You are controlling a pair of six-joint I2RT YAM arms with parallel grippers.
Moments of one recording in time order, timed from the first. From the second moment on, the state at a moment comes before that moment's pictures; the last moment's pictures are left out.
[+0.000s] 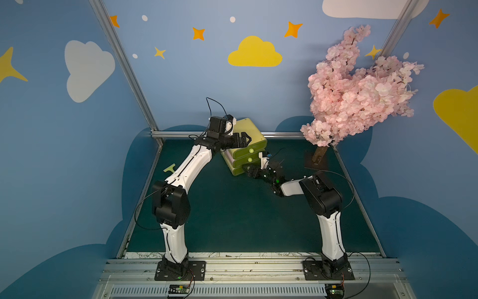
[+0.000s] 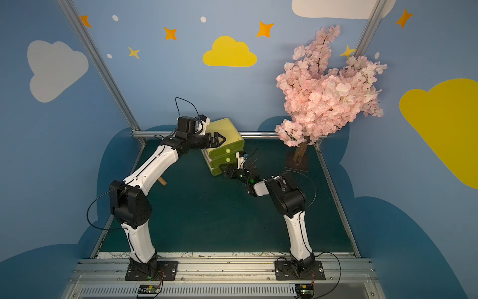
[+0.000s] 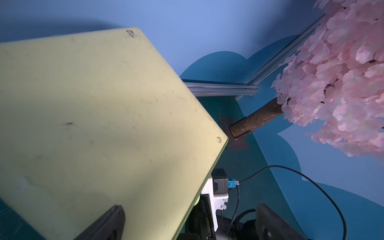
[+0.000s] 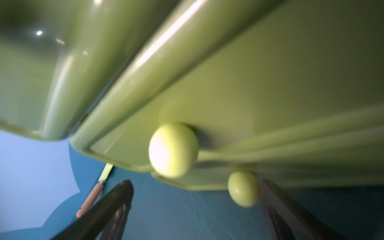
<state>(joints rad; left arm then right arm) -0.33 1.92 1.84 -0.49 0.39 -0.40 0.56 2.16 1.11 0.80 -0.36 0.65</state>
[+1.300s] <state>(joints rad) -0.29 0.75 0.46 -0.11 -0.16 -0.19 0.46 1.02 0.64 -0.20 0.01 0.25</state>
